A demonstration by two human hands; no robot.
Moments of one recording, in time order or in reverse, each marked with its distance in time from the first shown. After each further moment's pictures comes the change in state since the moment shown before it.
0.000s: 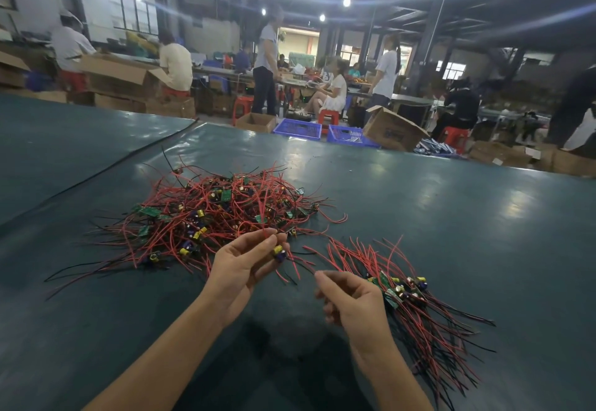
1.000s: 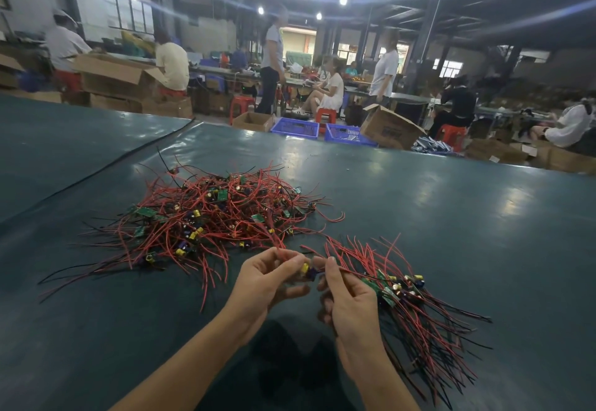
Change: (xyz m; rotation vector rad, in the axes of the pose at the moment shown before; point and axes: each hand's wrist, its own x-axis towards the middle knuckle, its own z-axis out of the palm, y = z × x) left_hand -0.022 -0.021 0.024 0.224 -0.130 -0.025; right_hand -0.001 0.006 0.013 0.120 0.091 -0.014
